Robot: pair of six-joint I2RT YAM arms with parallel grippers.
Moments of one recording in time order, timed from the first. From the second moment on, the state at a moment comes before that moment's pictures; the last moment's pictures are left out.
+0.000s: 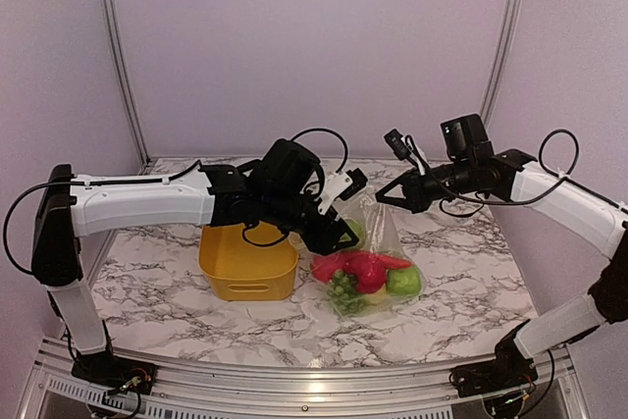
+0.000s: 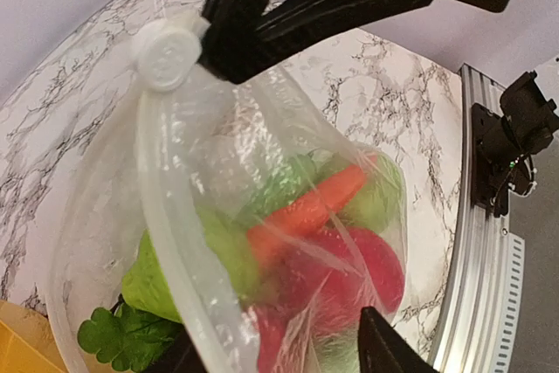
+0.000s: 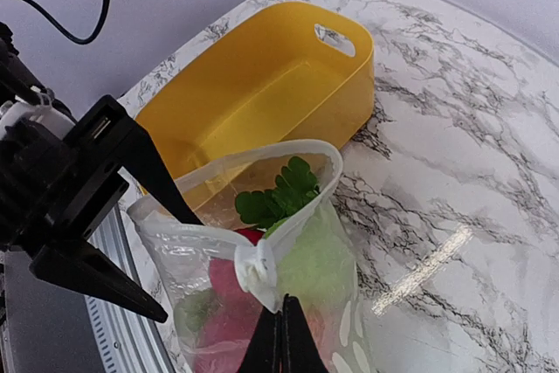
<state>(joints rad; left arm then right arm) -1.03 1.83 1.52 -0.34 0.21 -0.01 0.47 1.36 1.16 -0.49 -0.66 -0.04</state>
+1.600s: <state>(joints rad) -1.01 1.89 1.67 -0.12 0.42 0.13 0.49 1.20 1.16 -0.68 -0.81 -0.11</state>
